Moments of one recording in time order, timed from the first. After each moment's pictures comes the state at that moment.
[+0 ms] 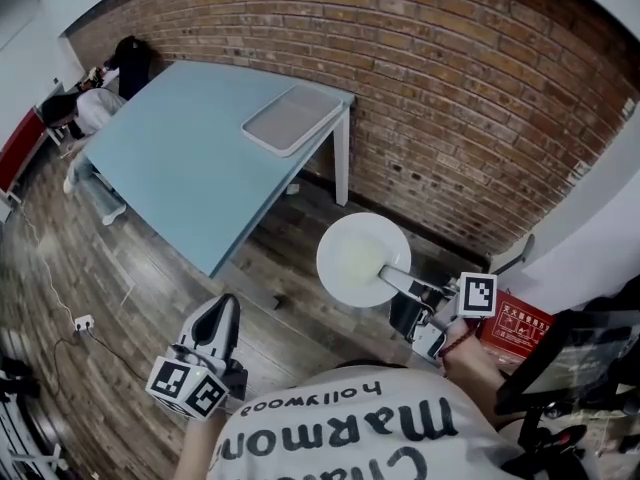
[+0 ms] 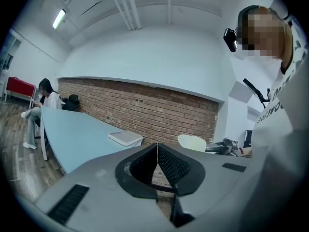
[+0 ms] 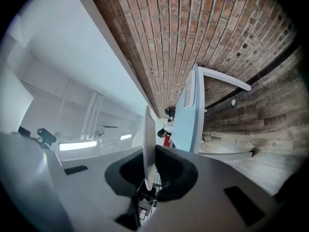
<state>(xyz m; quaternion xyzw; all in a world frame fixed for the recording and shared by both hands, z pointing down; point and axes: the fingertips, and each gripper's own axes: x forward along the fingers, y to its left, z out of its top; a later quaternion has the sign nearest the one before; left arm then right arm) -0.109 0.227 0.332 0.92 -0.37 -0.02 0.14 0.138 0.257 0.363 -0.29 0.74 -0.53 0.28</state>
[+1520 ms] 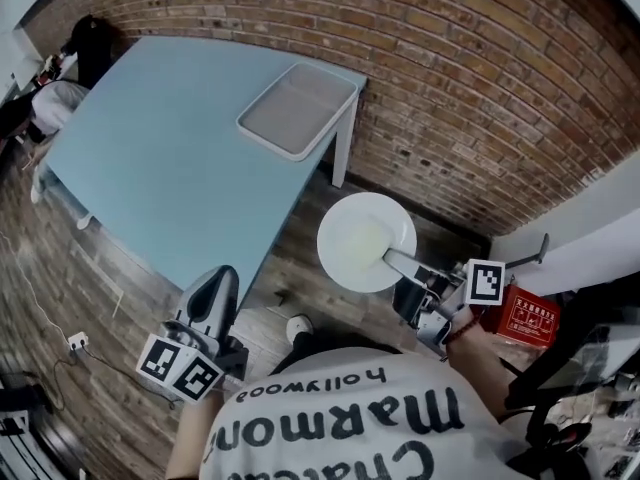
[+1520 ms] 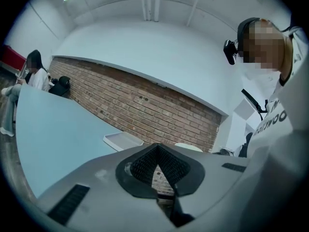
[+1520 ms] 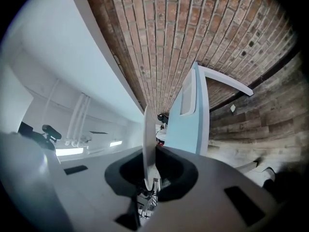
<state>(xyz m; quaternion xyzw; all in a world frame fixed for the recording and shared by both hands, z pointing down) -0.132 0.023 0.335 0.93 -0.29 -0.04 0.20 0.096 0.093 0.369 -0.35 0.71 -0.54 0.29</state>
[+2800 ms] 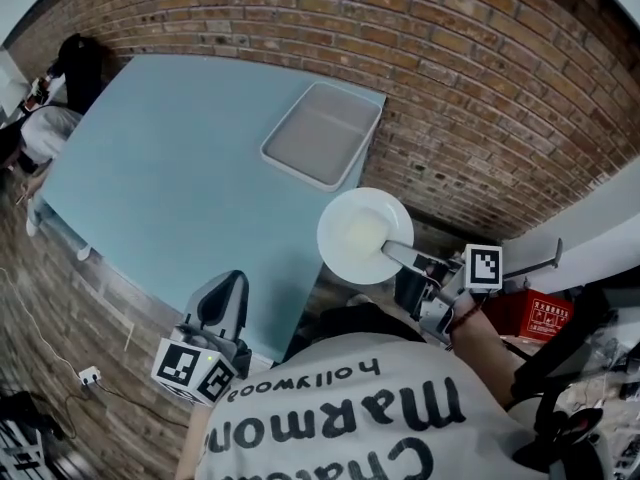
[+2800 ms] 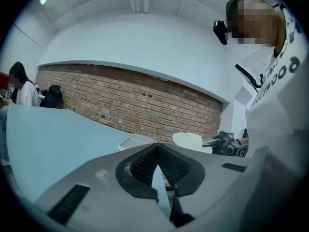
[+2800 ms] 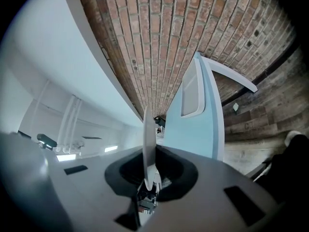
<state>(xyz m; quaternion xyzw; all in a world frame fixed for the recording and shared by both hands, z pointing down) -0.178 -0.092 0.353 0.95 -0.27 0.01 0.15 0.044 -0.028 0.375 -0.37 0.69 -0.55 0.29</state>
